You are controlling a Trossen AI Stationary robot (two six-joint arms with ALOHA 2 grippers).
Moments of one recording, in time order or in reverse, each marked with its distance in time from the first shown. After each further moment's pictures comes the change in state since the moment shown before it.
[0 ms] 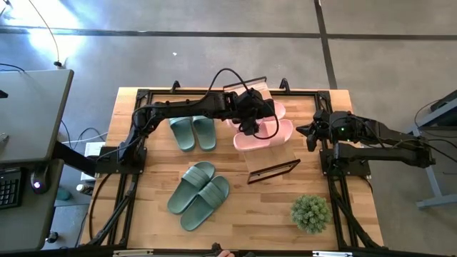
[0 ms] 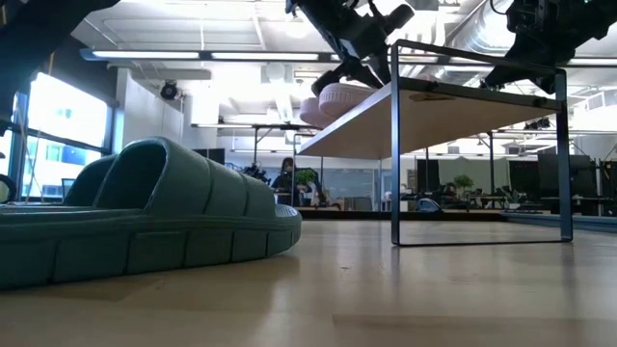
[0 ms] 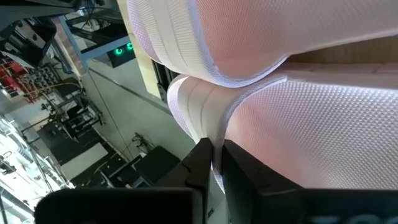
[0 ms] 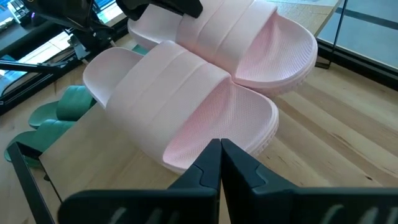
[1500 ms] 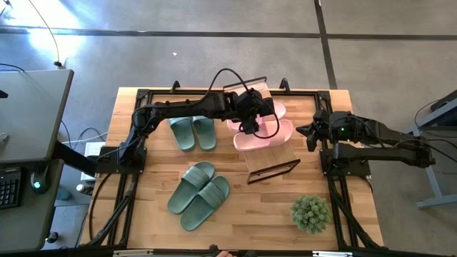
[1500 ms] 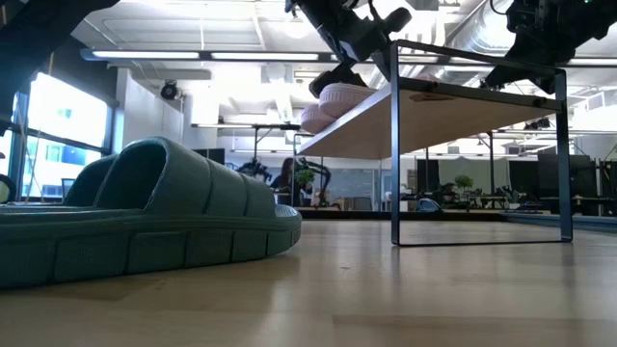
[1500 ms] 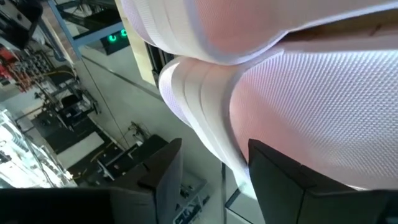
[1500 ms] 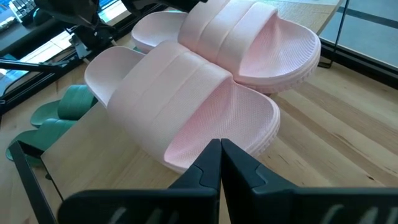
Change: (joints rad) left arm -0.001 0.000 0.000 -0.006 -0.056 -0.010; right arm 0.000 0.000 0.000 0.000 -0.006 0.000
